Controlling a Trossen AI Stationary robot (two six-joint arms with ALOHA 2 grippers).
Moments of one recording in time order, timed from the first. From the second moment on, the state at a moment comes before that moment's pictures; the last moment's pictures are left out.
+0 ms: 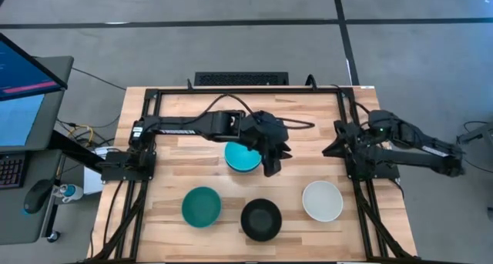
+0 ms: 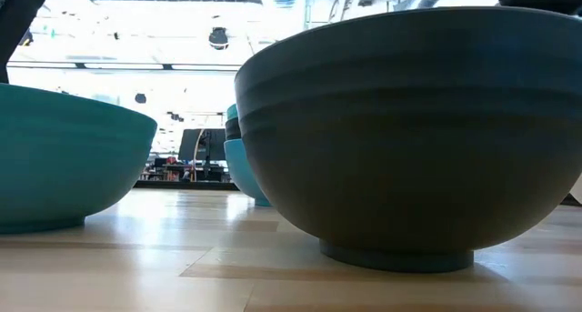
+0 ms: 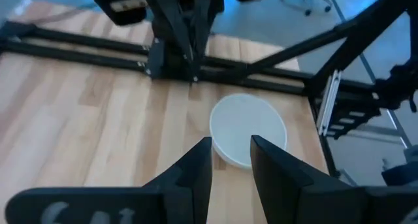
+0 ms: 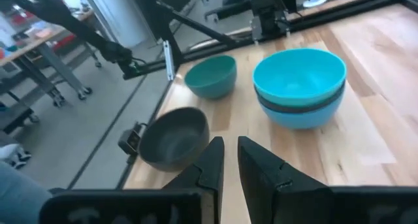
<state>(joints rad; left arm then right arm) -0.06 2.01 2.15 -0.69 0.06 -0.22 -0.23 0.29 0.56 -0.61 -0.51 0.17</state>
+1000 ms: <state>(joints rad) -0.04 2.01 1.89 -0.27 0.15 -0.28 0.04 0.32 0.53 -0.99 -0.46 0.50</state>
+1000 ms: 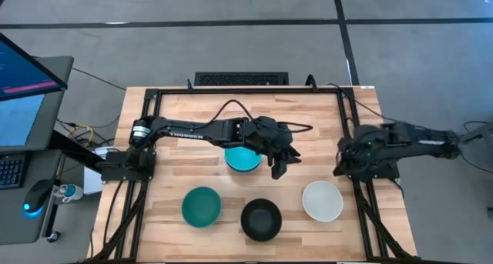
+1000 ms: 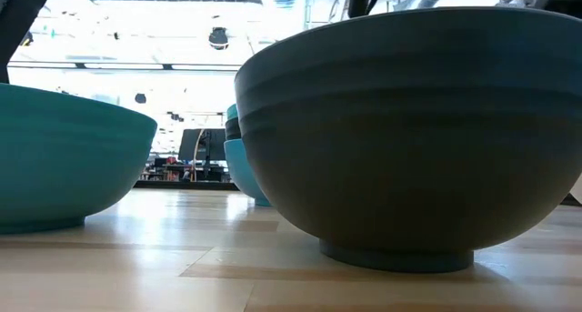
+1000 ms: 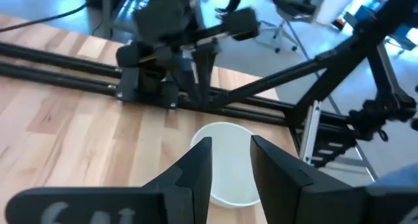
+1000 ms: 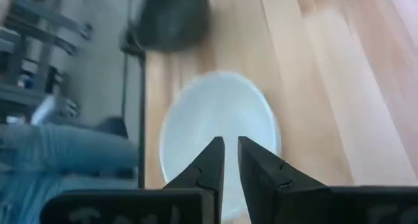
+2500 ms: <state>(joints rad) -0.03 1.94 1.89 -0.33 0.17 -0.19 0.54 0.95 0.54 -0.79 0.11 0.68</state>
